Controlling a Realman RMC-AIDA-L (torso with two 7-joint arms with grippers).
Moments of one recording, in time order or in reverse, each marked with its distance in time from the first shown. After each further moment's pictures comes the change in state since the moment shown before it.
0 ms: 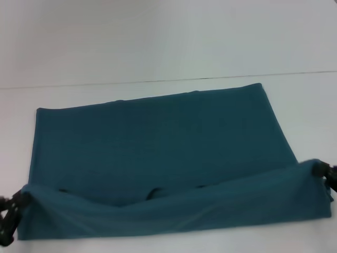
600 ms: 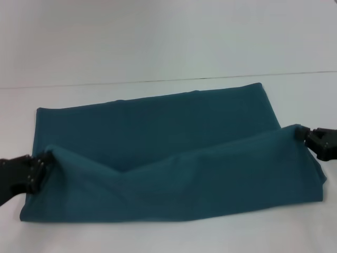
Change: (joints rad) left arm -0.186 -0.002 0.030 -0.059 -0.006 -0.258 -0.071; right arm 0.154 -0.006 -0.046 -0.002 -0.014 0.173 0.062
